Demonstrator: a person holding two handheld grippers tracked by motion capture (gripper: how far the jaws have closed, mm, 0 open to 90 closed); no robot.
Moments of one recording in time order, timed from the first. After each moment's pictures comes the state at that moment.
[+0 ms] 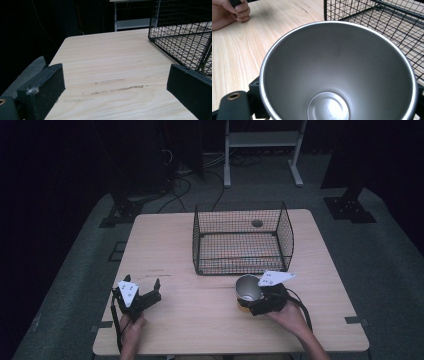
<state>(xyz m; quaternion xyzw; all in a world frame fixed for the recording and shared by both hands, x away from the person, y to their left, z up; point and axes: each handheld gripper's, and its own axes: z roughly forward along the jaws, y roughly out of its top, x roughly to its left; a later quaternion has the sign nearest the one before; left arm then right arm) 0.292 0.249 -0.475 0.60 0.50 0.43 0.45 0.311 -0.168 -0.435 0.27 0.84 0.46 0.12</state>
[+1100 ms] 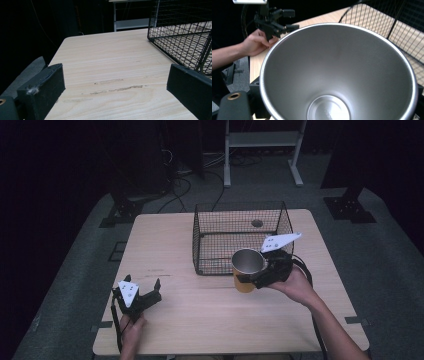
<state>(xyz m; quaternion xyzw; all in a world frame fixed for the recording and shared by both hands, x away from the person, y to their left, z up) 0.291 0.248 -0.475 0.60 0.50 0.43 0.45 0.349 -0.165 -0.335 0.21 0.85 0.48 0.06</state>
